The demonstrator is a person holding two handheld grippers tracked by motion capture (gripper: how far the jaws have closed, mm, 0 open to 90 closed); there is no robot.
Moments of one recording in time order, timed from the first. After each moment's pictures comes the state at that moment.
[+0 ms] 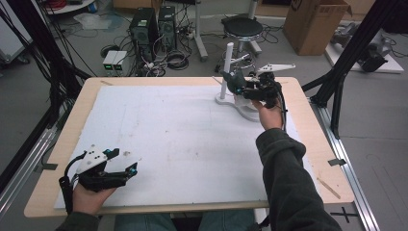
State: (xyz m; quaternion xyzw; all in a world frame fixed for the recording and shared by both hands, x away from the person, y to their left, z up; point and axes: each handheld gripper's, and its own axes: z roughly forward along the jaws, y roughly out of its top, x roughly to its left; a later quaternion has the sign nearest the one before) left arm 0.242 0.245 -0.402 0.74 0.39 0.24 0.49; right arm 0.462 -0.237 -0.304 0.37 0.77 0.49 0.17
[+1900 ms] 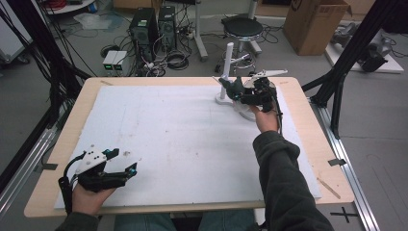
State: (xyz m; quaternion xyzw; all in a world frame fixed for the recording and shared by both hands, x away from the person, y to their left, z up) left arm 0.240 0.246 -0.401 0.74 0.39 0.24 0.49; right arm 0.470 -0.232 -0.331 0.39 0.78 0.46 0.16
